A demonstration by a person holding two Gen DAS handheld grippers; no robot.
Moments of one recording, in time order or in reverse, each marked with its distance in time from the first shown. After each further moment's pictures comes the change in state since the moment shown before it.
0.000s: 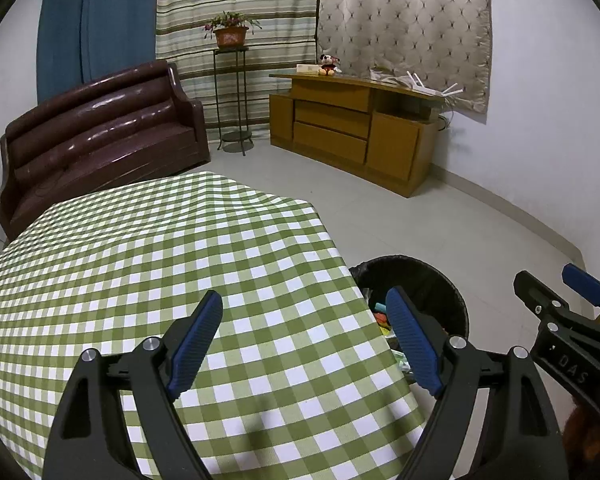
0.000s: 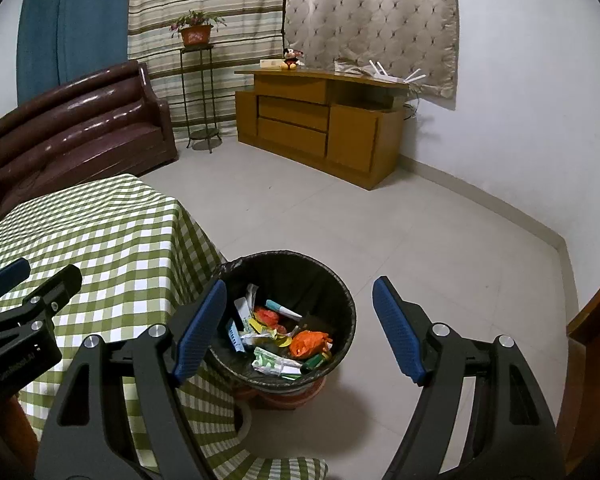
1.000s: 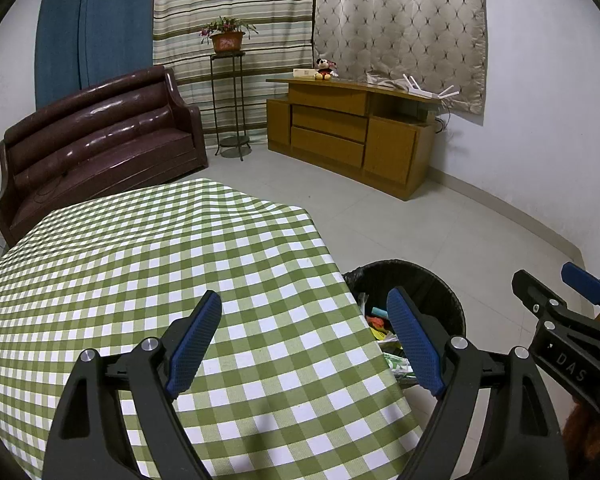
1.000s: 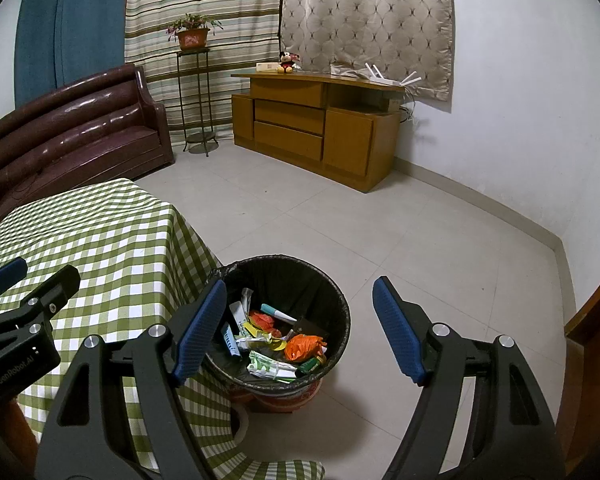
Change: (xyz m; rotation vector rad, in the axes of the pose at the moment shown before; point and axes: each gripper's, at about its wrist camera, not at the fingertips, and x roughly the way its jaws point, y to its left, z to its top) left arm -0.002 -0.007 0.004 0.010 -0.014 -0.001; right arm -0.001 -0.004 0.002 0.000 -0.009 -0.008
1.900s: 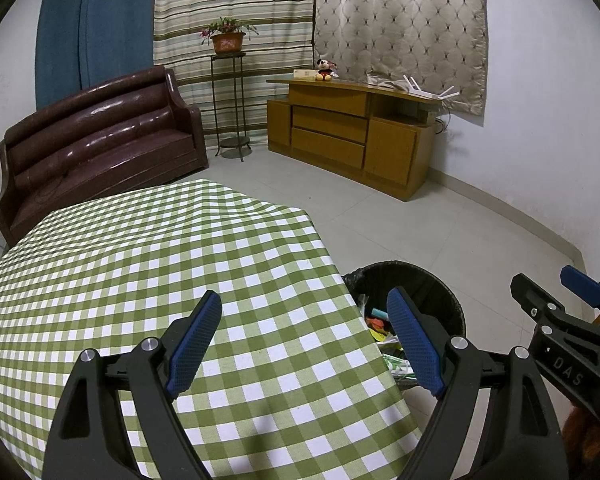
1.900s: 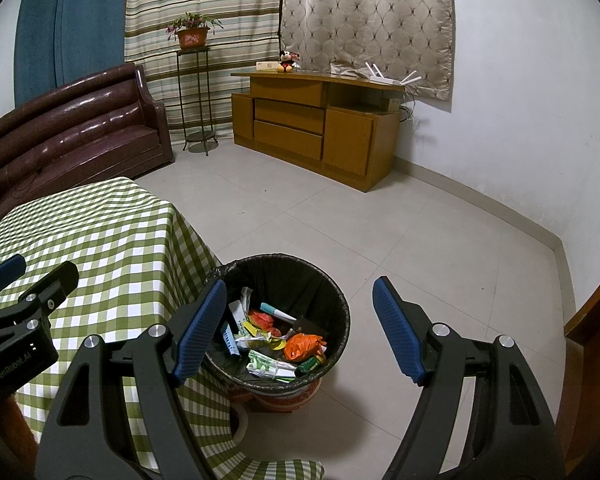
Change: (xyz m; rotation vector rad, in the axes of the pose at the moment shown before) left arm 0.000 -0.005 0.004 -0.001 -0.002 0.000; right arm 0.000 0.000 0.000 0.000 0.000 0.000
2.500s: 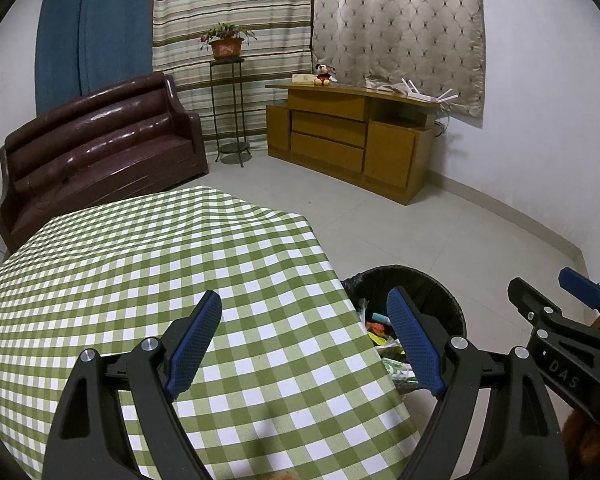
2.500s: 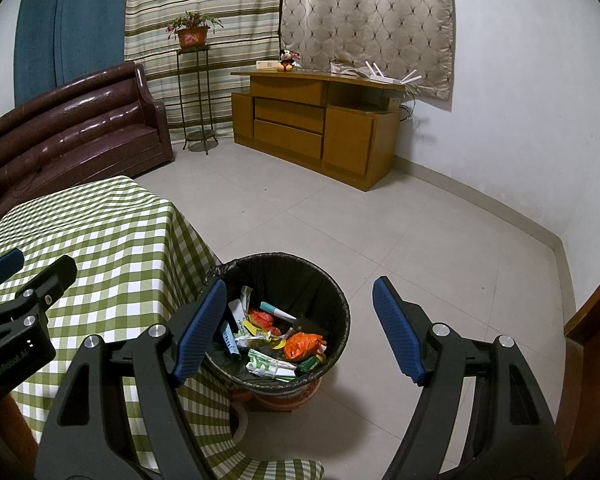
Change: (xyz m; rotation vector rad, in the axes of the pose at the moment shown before) left arm 0.000 -0.008 0.001 0.010 -0.020 0.005; right arm 0.000 0.000 0.000 -0.001 0.000 0.000
